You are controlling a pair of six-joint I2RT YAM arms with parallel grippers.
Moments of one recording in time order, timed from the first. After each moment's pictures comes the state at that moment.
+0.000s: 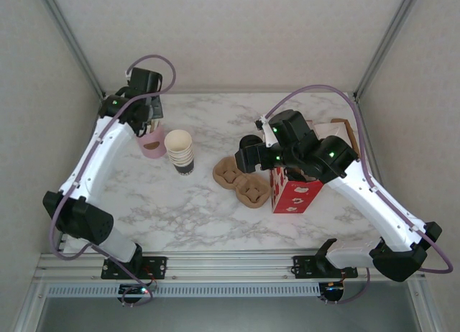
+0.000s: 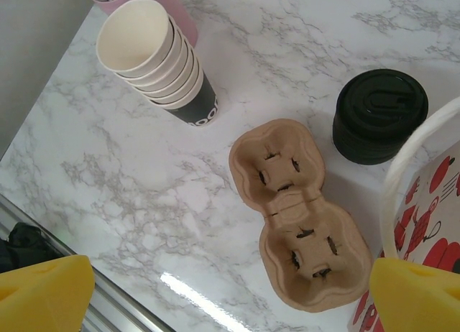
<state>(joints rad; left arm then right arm) -0.25 1.56 1.74 -0.99 -0.45 -0.34 0.82 1.27 1.55 -1.05 -0.02 0.39</state>
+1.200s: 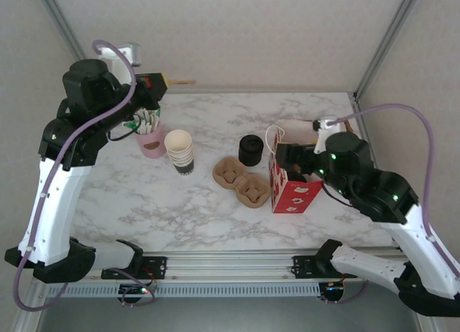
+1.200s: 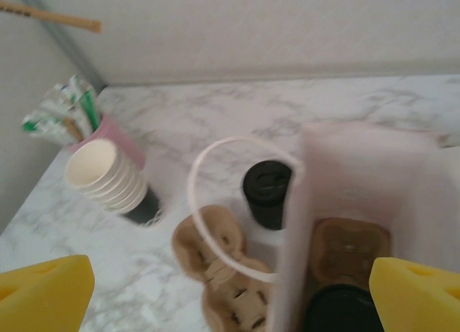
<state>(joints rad) -0.39 1.30 1.95 -0.84 0.14 -0.42 0.82 0.89 1.44 -1.00 0.36 0.45</state>
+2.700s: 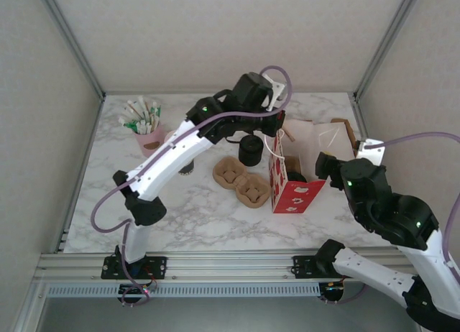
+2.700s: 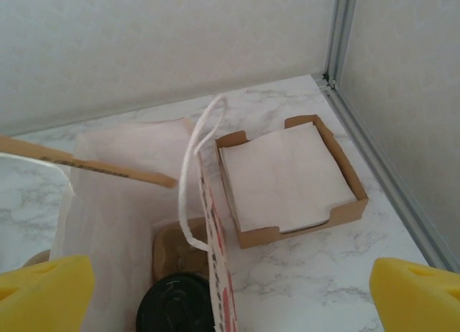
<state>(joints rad) -0.92 2.04 2.49 -1.03 0.01 -0.37 0.82 0.74 1.33 -1.22 0.77 0.59</state>
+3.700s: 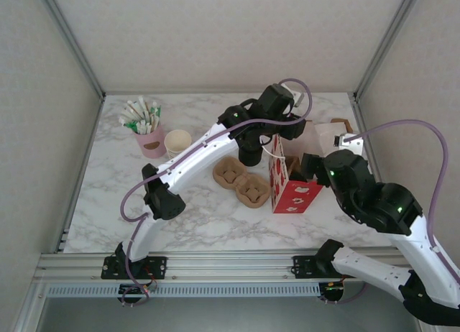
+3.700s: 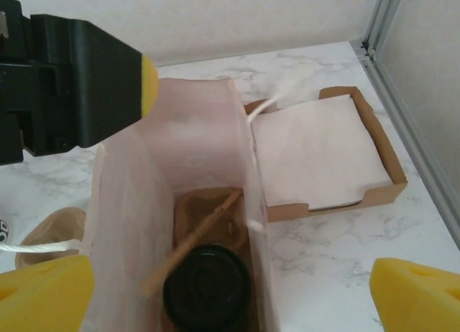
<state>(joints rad) -0.93 2.22 2.52 -0.87 -0.04 -0.38 0.82 0.83 1.34 -1.21 0.66 0.58</state>
